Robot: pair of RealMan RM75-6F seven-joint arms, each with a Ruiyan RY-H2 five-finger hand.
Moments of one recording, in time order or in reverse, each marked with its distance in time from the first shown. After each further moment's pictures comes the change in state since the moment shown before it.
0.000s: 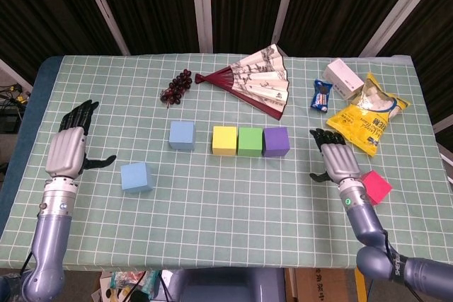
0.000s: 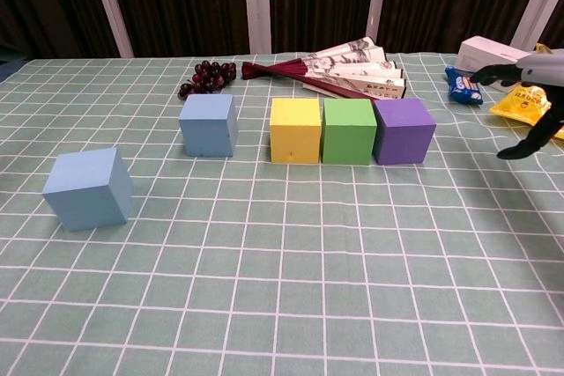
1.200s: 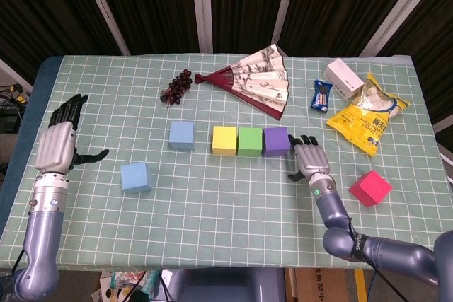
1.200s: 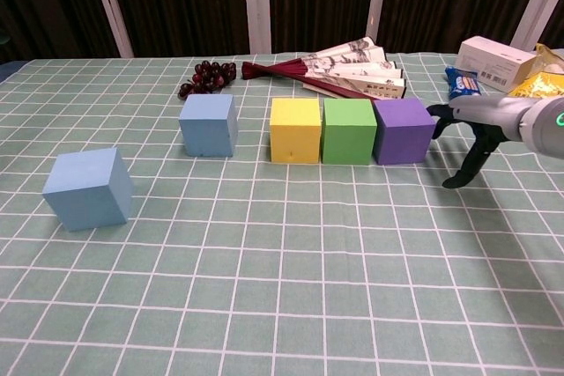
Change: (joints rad) left arm 0.011 0.036 -0.027 0.005 -0.021 -0.016 -0.044; right arm 0.137 -0.194 -0.004 0.162 0.204 -0.062 -0.126
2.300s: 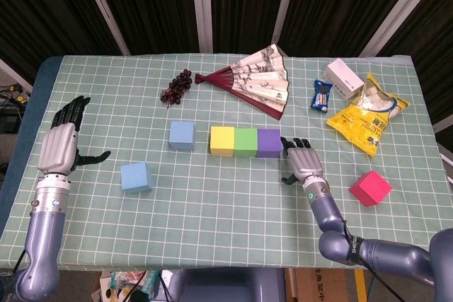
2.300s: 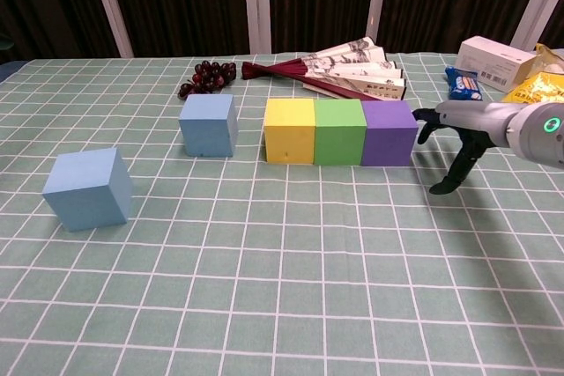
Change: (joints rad) left arm -0.002 -0.004 0.004 -0.001 -0.001 -0.002 0.001; right arm 0.010 -0.016 -0.003 -0.033 -0.004 0.019 -0.004
